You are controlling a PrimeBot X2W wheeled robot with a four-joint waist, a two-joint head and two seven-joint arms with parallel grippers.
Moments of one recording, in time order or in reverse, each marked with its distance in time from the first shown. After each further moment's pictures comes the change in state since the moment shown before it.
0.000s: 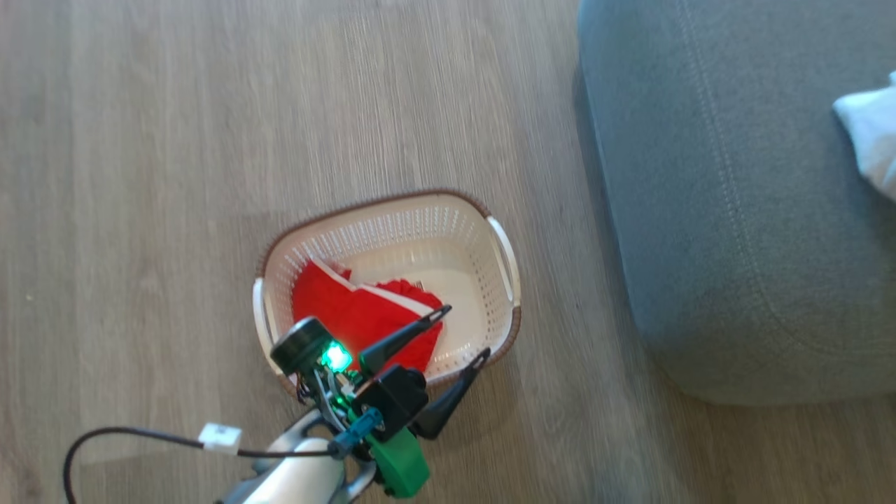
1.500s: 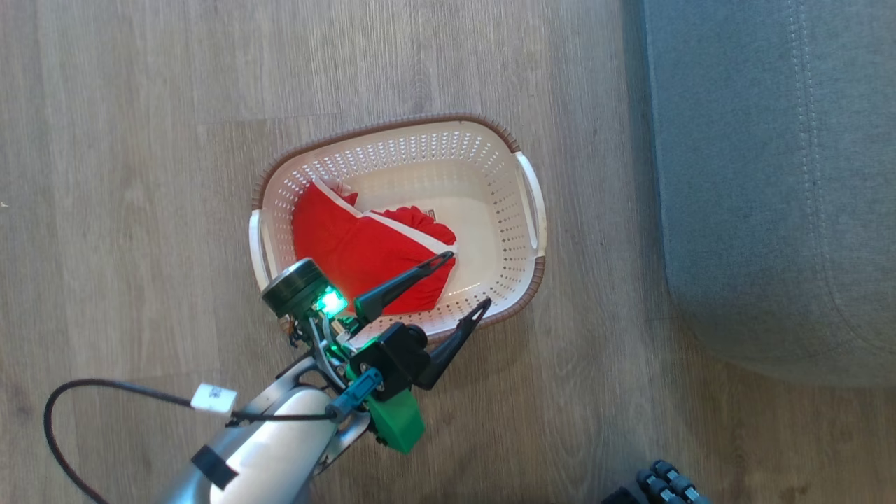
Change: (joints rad) left arm -0.156 0.059 -0.059 -0.024 -0.001 0.019 0.000; right arm -0.373 -0.250 0.041 0.951 -0.050 0.000 0.009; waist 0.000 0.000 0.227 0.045
